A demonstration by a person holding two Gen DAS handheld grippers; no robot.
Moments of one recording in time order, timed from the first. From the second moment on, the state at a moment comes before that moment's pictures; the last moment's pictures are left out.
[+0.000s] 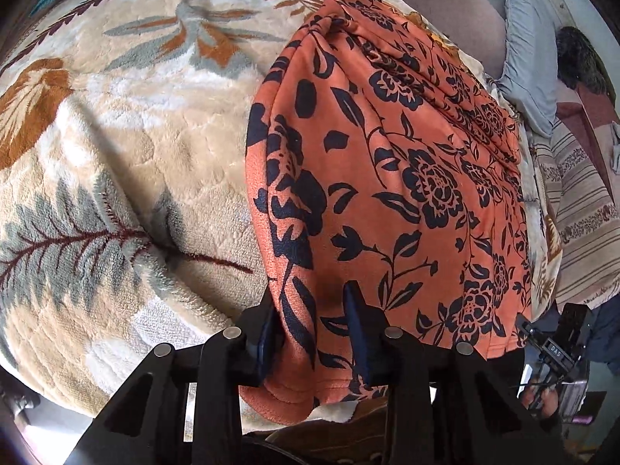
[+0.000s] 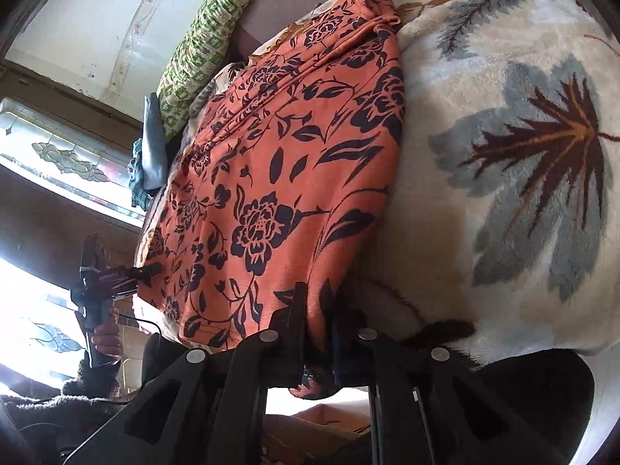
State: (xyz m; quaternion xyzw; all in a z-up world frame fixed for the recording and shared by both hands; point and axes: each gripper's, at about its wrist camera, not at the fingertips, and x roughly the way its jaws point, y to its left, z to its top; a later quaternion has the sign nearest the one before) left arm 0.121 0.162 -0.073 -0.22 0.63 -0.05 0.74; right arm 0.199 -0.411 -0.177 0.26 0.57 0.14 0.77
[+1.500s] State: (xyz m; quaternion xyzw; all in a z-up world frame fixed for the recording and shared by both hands) left arm 0.401 0.167 -0.073 -0.36 0.55 -0.01 0.76; right arm 0.420 -0.526 -0.190 0.57 0.36 0.09 0.73
